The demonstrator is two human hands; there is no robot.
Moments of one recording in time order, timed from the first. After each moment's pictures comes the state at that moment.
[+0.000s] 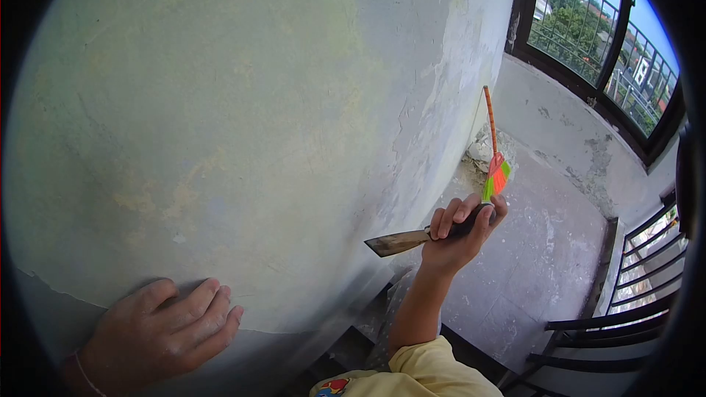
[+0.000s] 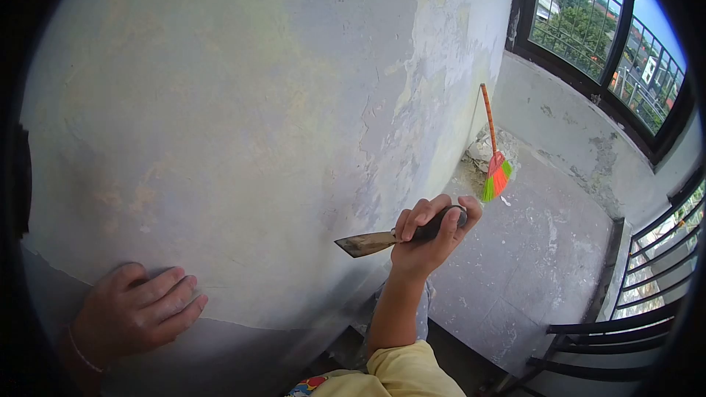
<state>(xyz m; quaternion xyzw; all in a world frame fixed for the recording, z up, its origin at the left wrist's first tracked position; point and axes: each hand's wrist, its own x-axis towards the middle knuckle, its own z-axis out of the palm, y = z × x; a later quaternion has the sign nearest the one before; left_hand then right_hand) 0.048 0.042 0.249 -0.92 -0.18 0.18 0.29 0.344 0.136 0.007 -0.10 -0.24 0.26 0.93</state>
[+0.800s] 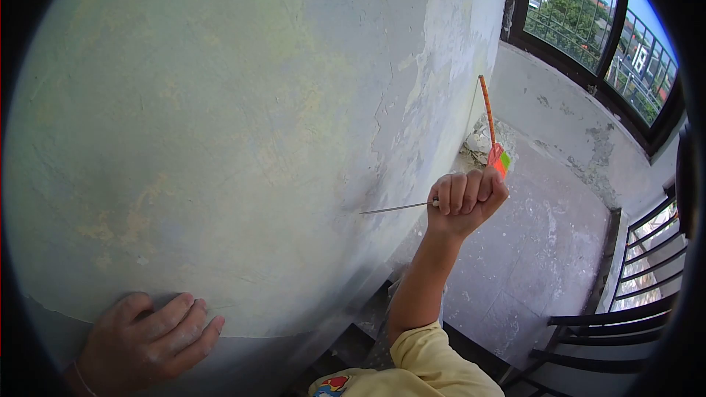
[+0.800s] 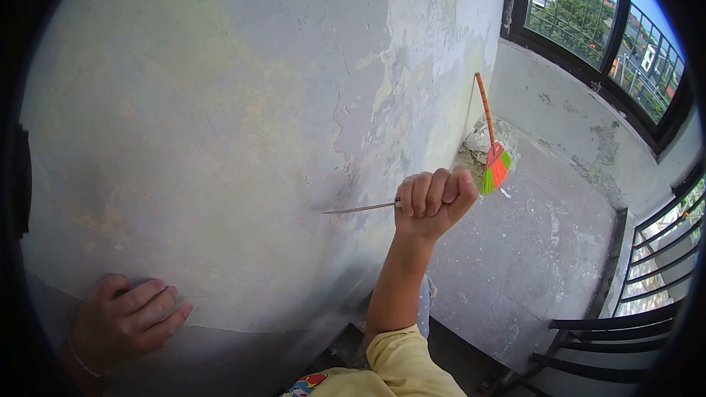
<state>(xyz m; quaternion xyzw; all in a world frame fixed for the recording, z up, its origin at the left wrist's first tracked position) 0.060 0.044 0.245 -0.91 -0.20 0.20 0.30 0.397 0.189 0.000 0.17 -0.20 0.42 0.87</state>
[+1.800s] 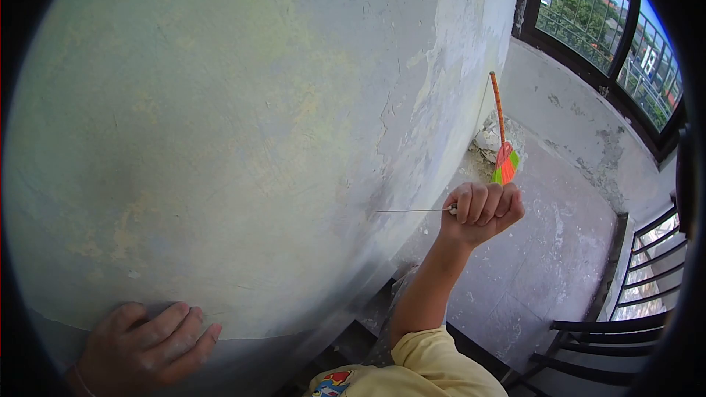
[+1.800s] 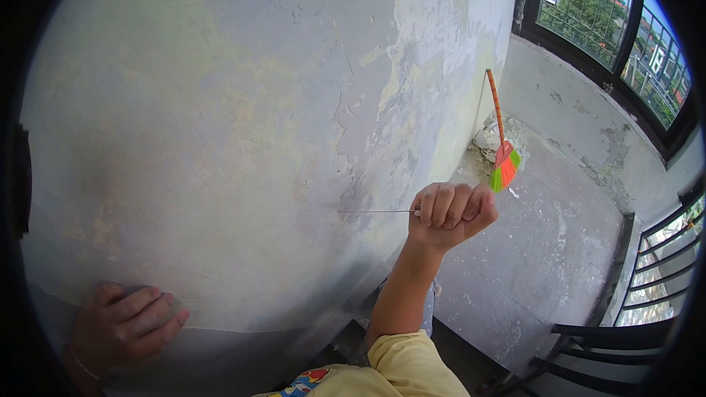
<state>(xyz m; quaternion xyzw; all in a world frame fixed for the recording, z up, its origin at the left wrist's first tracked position) 0.060 0.046 0.247 -0.91 -0.21 0.22 0.29 0.410 0.193 -0.016 0.24 -0.23 0.37 0.86</state>
